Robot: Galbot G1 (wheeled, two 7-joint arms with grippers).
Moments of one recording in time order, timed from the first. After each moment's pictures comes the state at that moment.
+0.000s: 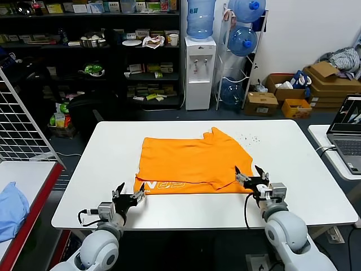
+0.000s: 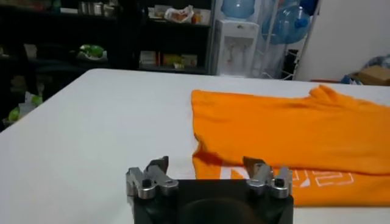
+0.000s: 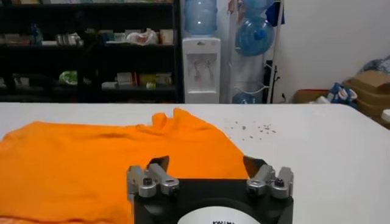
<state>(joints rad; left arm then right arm) 1.21 -0.91 0.00 -1.89 -0.76 0.18 -0.52 -1.36 1.08 0.47 1.93 0.53 -0.39 0.18</state>
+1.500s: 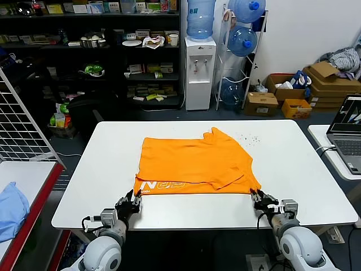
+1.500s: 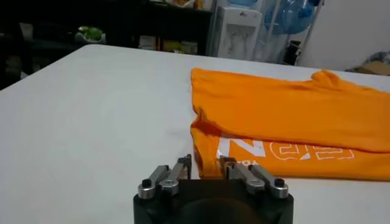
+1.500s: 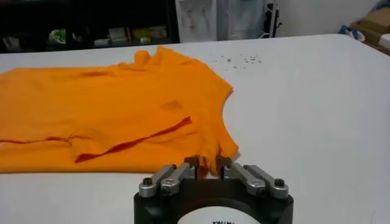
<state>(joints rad) 1.21 -0.94 0.01 -1.83 -0.77 0.17 -0.48 -1.40 1.05 0.50 1.84 0.62 -0.42 0.13</state>
